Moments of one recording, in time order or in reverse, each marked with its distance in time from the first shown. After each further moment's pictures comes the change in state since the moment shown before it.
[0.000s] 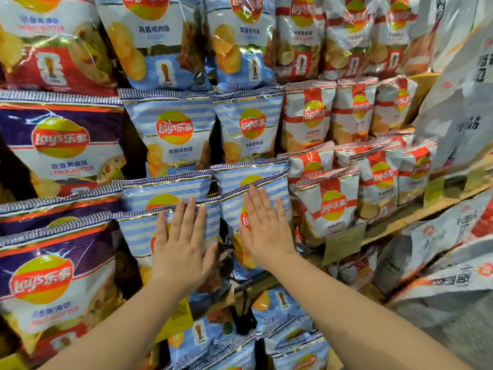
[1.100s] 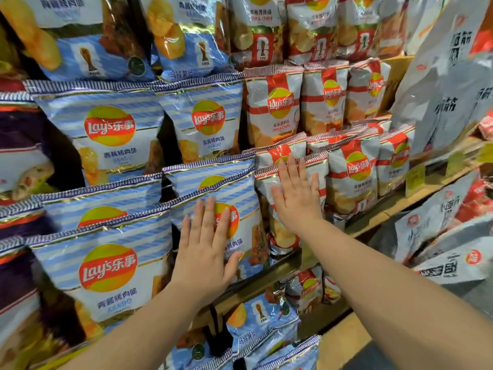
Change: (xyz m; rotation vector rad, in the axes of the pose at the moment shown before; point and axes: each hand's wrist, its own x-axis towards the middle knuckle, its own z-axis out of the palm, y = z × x) left_hand 0.043 0.089 0.024 -0.185 -0.023 0.123; right_hand 0.028 0.128 -0.021 0.023 -0.408 0.396
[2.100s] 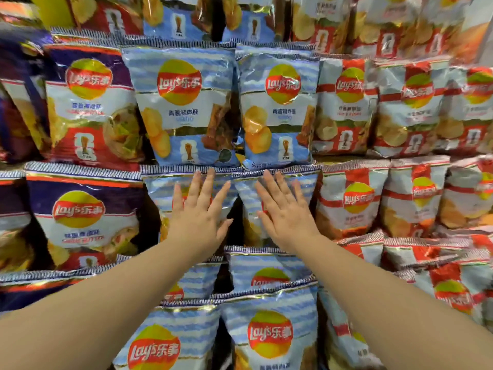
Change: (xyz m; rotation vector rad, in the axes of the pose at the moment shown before) left_hand 0.136 -0.131 -0.090 0.314 -0.235 -0.370; right_hand 0.139 -0.113 -0.035 0.037 0.405 -0.713
